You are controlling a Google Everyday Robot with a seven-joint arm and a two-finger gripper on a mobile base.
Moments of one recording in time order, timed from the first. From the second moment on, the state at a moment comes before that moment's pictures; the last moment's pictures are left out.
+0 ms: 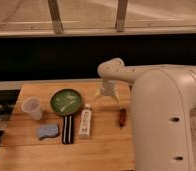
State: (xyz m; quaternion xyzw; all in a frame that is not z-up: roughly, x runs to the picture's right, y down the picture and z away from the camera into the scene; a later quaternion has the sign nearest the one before) arm 0.053 0.078 0.860 -0.25 0.23 0.70 0.64
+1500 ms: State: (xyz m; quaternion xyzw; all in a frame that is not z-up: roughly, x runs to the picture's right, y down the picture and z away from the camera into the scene) arm -0.019 0.104 0.864 -0.28 0.23 0.64 0.68
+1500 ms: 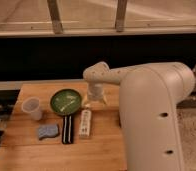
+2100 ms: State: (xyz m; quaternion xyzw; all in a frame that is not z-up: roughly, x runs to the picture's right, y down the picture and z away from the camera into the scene) arm -0.021 0.114 0.868 -0.28 0.25 0.63 0.68
